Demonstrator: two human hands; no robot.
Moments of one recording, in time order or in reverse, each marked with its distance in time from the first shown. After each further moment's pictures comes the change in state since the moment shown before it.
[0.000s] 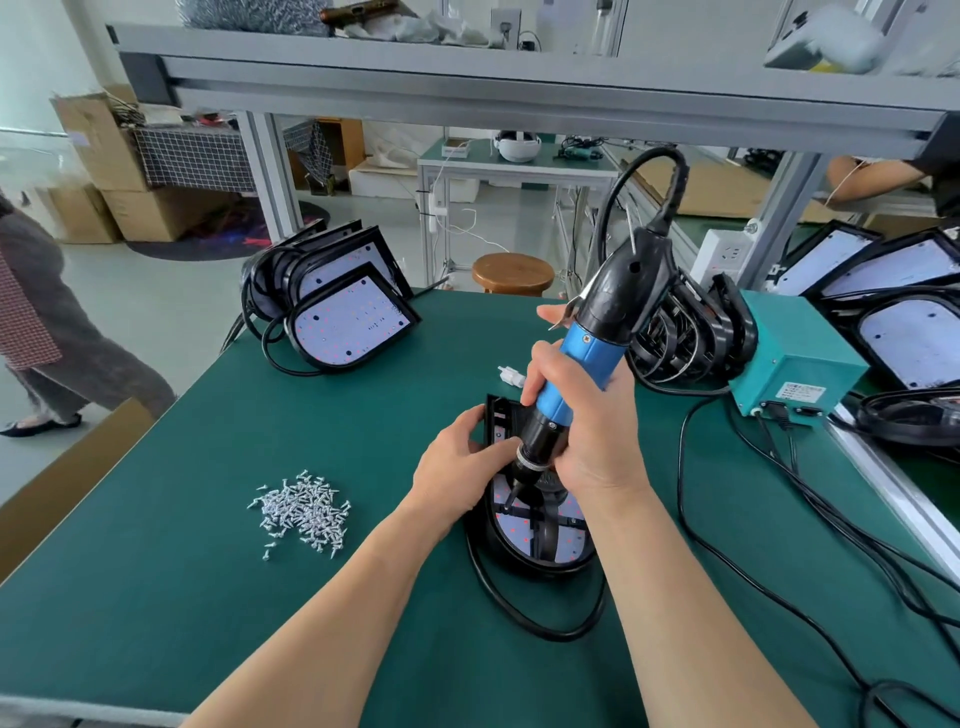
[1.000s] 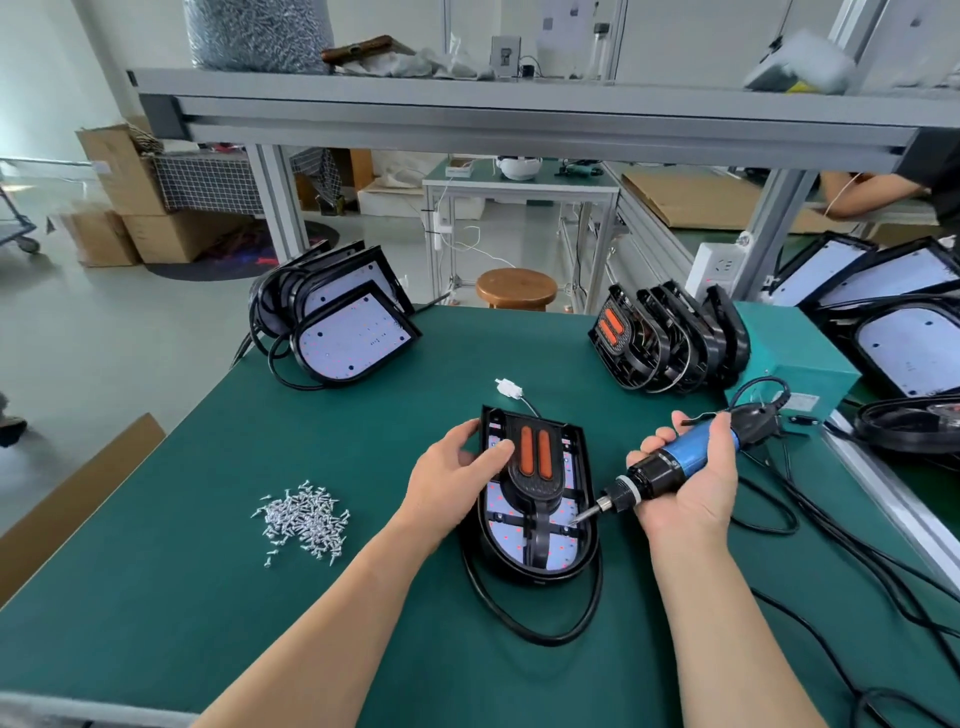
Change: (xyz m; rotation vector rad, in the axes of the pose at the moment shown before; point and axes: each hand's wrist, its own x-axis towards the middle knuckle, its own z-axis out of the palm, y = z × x) left_hand 0.002 -0.012 0.001 -0.063 -0.001 0.019; right_hand -0.007 0.028 -0.130 0.478 0.698 0.275
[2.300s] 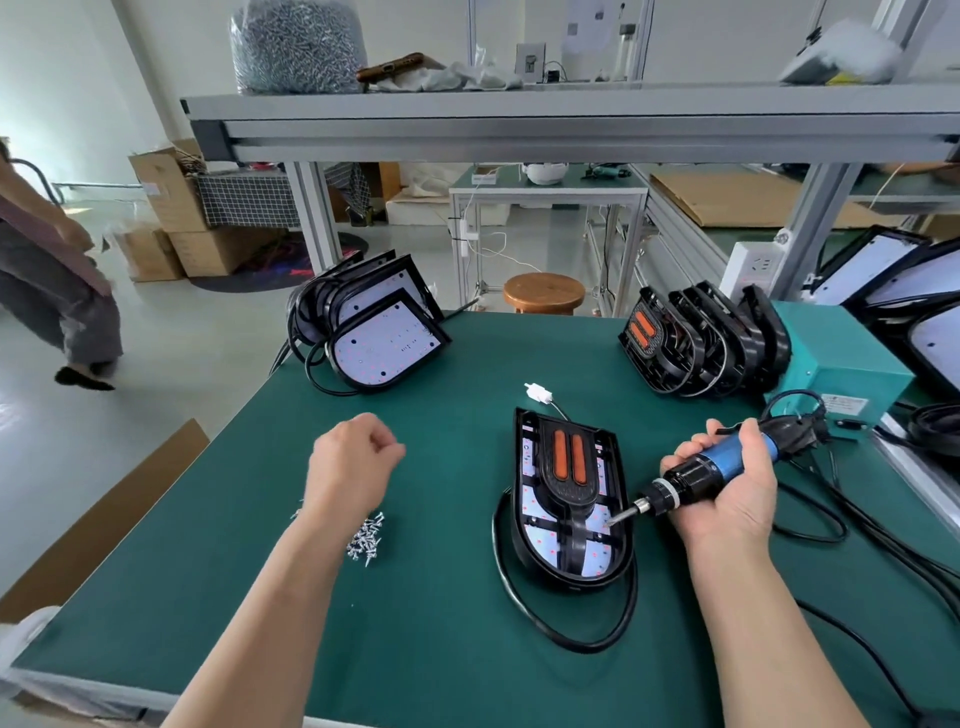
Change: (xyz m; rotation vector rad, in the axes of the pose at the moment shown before) left_hand -0.021 0.011 -0.107 0.574 0.486 -0.012; right_hand 0.004 0.006 0.003 0.034 0.024 0.070
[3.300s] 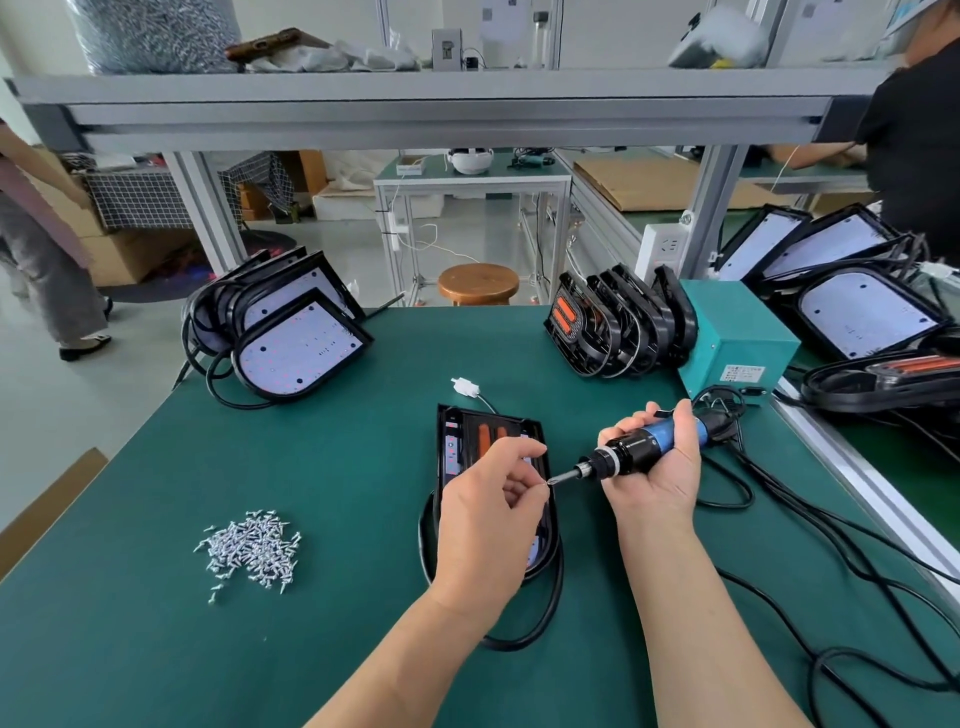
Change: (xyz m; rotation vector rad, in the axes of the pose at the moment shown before) left_hand -0.109 0.111 0.095 -0.534 -0.248 0.330; right_hand 0.000 -0.014 0.001 0.238 0.025 0.025
